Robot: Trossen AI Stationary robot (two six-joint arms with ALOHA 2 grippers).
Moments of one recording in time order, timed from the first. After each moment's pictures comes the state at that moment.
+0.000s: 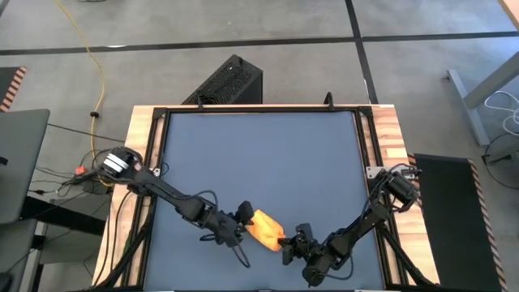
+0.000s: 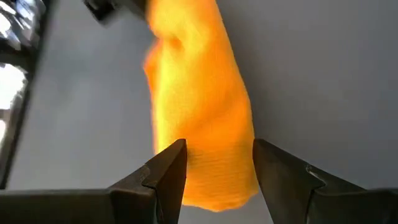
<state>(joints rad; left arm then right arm) -0.46 1.75 0.89 0.10 -0.30 0.75 0.79 2.08 1.06 0.09 0.89 1.78</state>
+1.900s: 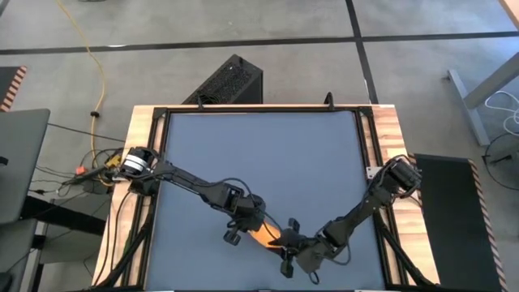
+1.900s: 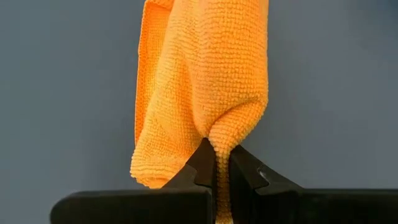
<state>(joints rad) -0.27 1.92 1.26 -0.41 0.18 0.16 0.70 1.89 1.06 0.24 0.65 0.76</state>
